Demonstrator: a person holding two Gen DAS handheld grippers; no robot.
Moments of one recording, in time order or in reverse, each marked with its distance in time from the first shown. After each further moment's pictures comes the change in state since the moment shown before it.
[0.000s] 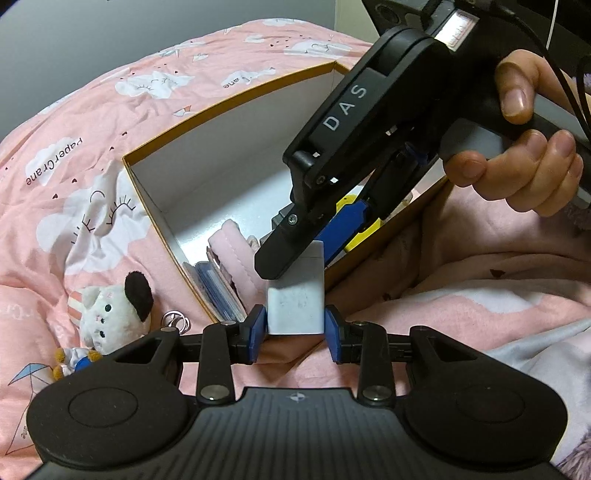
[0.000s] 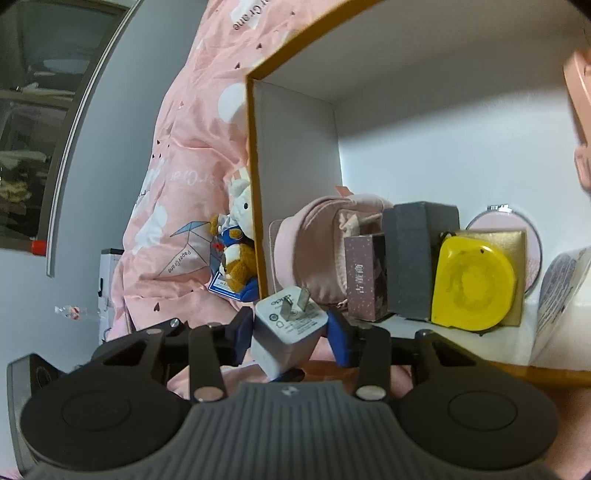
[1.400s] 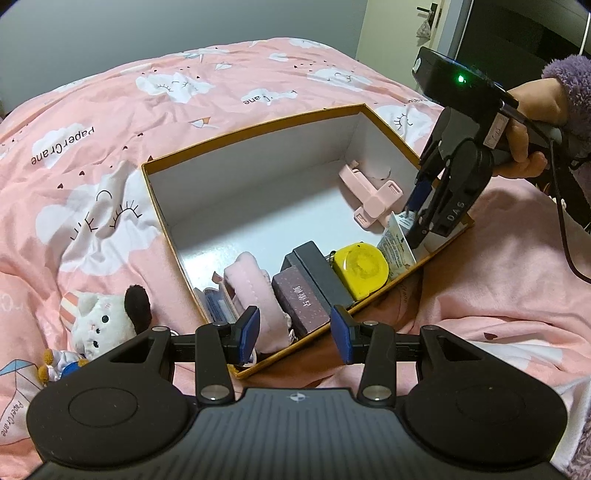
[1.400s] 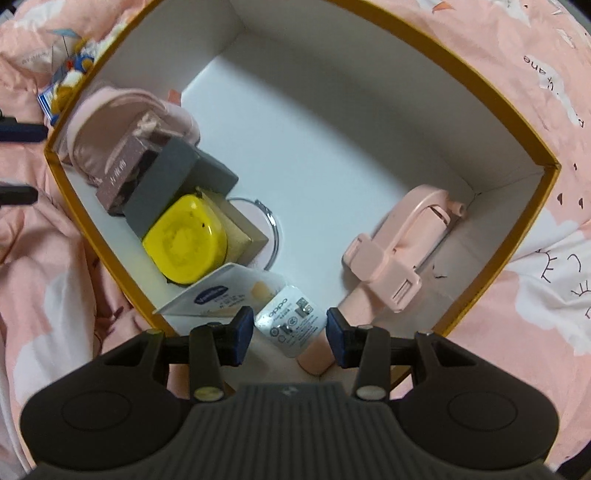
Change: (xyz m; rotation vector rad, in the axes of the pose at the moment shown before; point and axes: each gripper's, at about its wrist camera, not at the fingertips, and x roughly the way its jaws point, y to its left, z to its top) left arm -0.002 0.026 0.016 -0.153 -0.070 -0.046; right arm -0.025 -0.035 0.028 -0.644 0.373 -0.675
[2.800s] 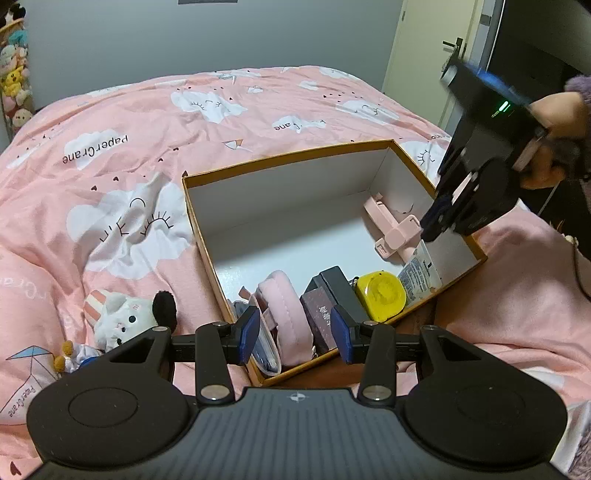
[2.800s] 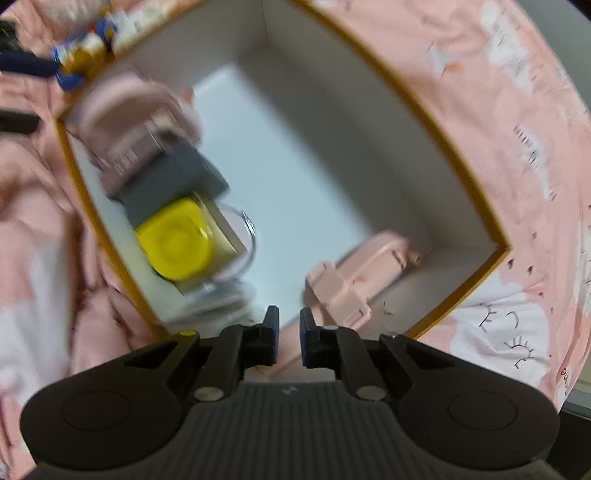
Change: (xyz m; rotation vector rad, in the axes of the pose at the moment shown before) left arm -0.019 0.010 -0.006 -0.074 -0.099 0.058; right arm -0.057 0.018 0.007 -0.193 -0.049 -0.149
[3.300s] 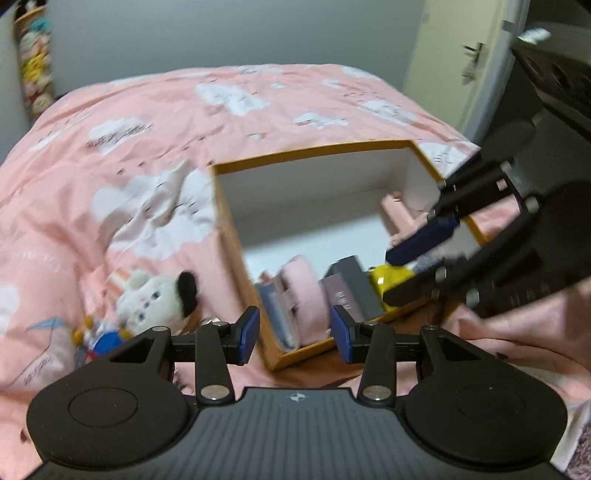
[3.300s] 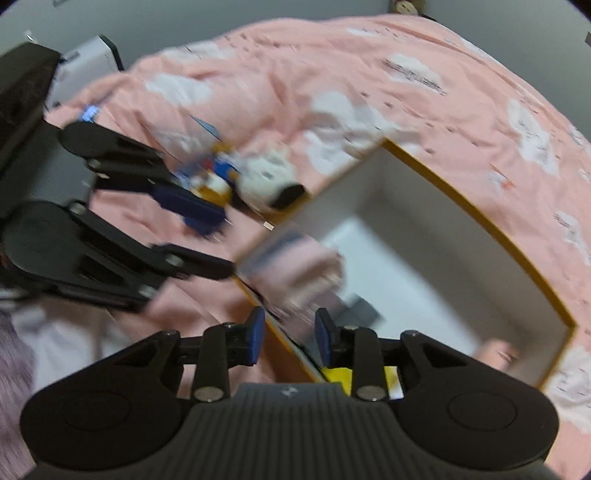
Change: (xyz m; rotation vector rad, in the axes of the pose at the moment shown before) left arm -0.018 0.013 -0.010 -0.075 0.018 0.048; right arm -0.041 0.109 0.024 0.089 -0.400 0.182
